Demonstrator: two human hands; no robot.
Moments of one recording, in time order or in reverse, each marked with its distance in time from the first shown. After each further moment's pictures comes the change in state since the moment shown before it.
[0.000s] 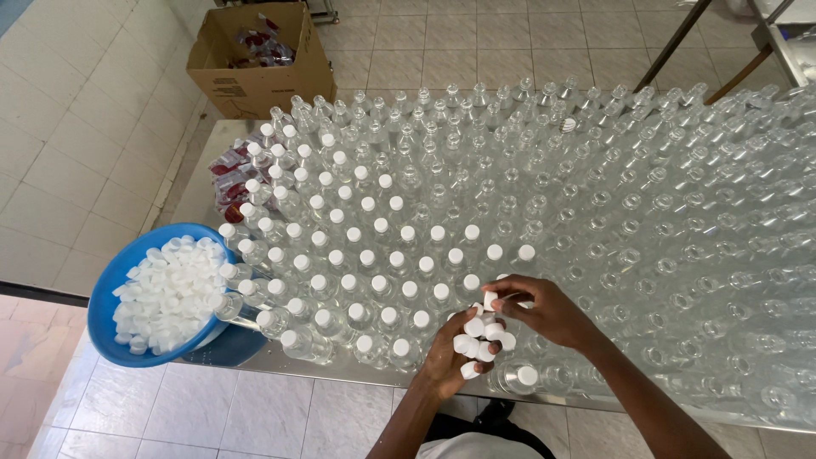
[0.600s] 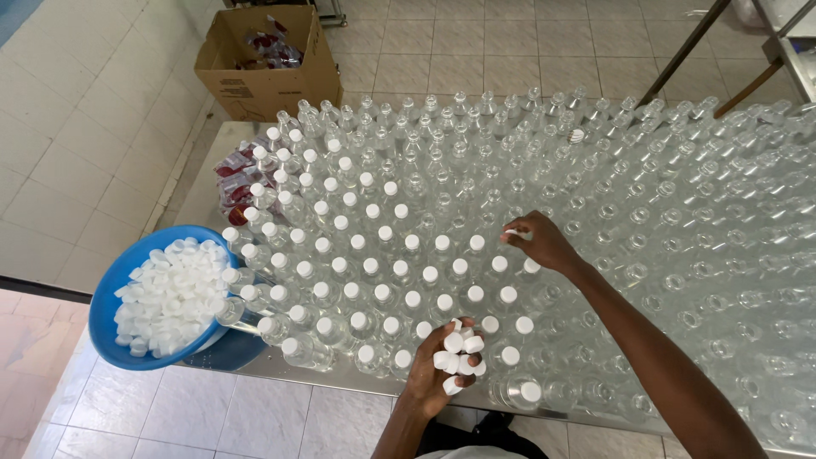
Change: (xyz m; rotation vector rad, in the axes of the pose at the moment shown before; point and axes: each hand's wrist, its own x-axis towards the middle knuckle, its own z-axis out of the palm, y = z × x) left_hand -0.016 0.009 -0.027 -0.084 0.125 0.077; right_hand 0.176 0.118 -0.064 -0.504 0.221 -0.148
